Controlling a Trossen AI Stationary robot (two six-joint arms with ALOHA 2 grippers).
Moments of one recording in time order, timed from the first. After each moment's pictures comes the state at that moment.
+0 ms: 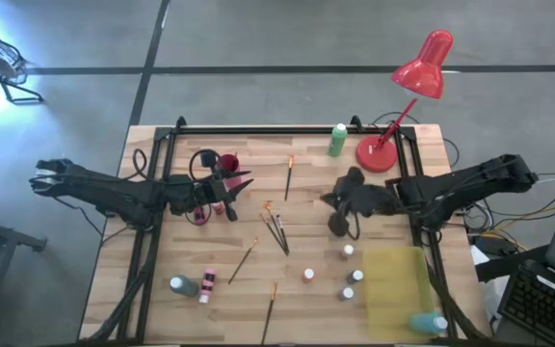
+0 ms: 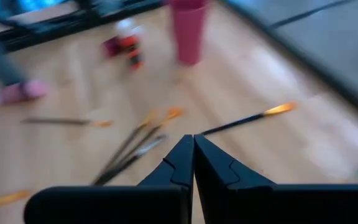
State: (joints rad) left arm -0.12 1.00 0.64 0.35 -0.56 0.50; right arm 0.18 1.18 0.90 -0.38 0.46 0.45
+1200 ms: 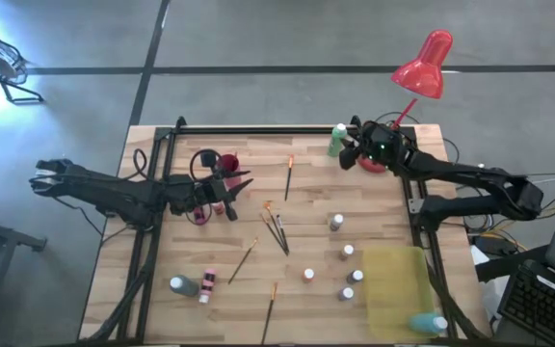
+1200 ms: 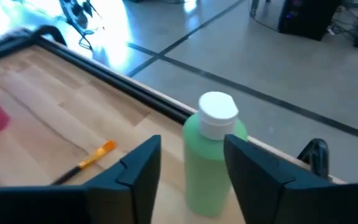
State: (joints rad) left arm -0.11 1.00 0.64 0.34 -0.57 0.50; right arm -0.59 1.10 0.55 0.11 0.25 0.21
